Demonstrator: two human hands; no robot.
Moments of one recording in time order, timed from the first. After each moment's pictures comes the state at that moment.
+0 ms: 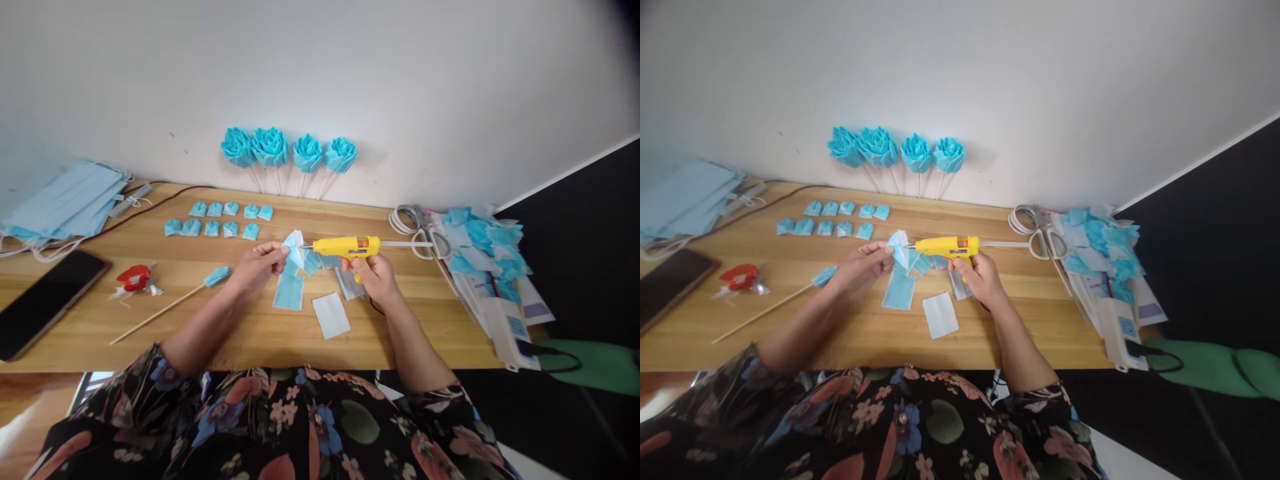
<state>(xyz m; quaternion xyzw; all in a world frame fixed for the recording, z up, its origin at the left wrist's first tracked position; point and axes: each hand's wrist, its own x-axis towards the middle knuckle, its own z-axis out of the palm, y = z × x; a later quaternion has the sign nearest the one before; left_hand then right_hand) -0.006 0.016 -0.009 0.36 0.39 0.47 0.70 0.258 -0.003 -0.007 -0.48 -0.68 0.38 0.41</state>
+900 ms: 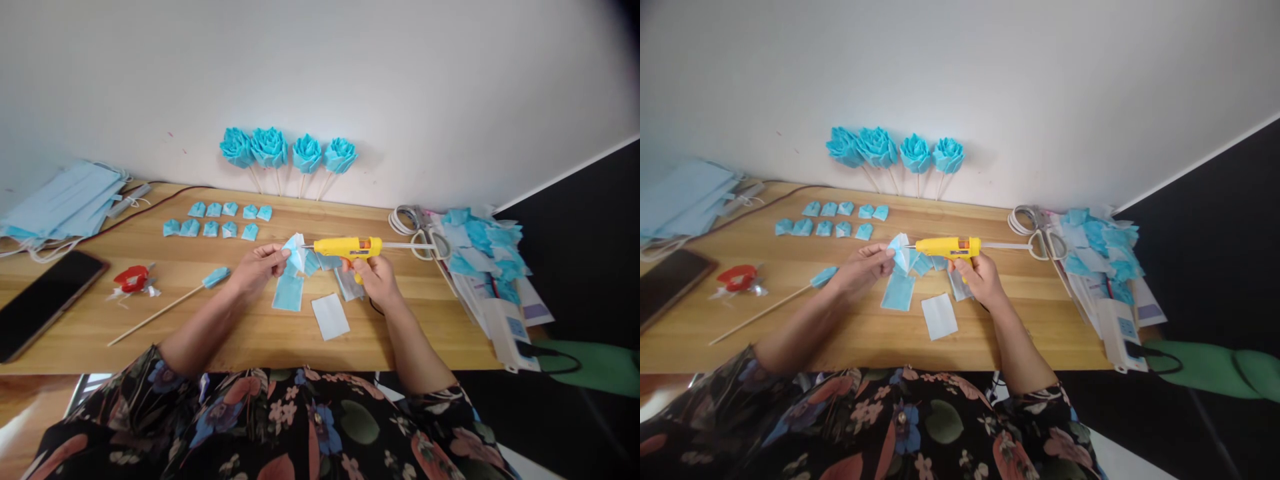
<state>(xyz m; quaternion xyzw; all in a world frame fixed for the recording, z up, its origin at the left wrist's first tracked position) -0.005 0.014 -0.008 0.37 0.39 0.46 0.71 0.258 -0.003 -0.006 -0.48 -0.68 0.38 0.42</state>
